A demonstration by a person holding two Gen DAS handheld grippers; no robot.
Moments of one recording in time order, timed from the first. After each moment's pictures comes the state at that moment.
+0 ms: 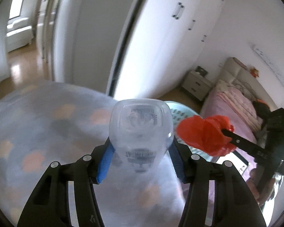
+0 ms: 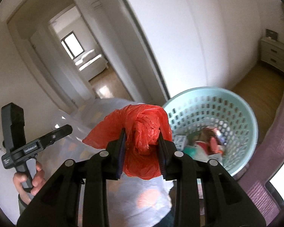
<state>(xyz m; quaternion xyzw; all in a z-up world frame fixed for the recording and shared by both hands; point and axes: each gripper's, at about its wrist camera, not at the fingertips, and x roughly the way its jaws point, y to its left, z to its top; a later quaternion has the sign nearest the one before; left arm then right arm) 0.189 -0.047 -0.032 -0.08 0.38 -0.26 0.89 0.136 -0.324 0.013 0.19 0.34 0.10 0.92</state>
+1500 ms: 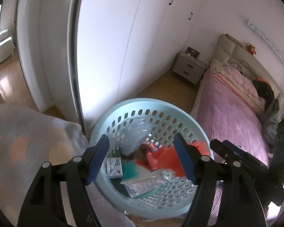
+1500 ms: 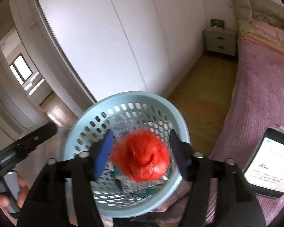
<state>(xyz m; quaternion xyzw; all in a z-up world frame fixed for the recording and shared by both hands) 0.254 -0.215 -0.088 -0.01 0.40 -0.29 0.87 0.168 -0.424 -0.053 0.21 0.35 -0.11 0.91</state>
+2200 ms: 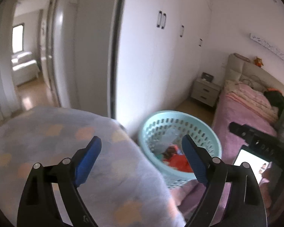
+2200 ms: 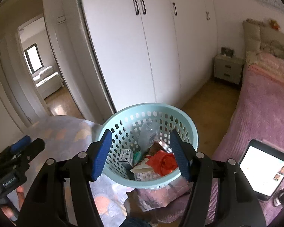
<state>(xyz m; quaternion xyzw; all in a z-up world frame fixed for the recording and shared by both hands) 0.132 -0.115 -0.040 0.00 0.27 -0.20 0.94 0.095 -0.331 0.012 0.12 0.29 -0.10 0.94</state>
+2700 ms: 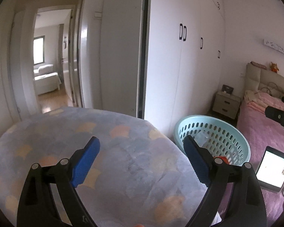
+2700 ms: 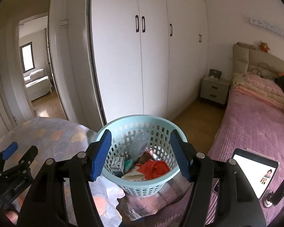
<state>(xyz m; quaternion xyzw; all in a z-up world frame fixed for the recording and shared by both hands) 0.122 -0.076 -0.066 0.01 0.21 -0.13 0.97 0.069 -0.291 0.018 0.06 0.23 -0.15 0.96</state>
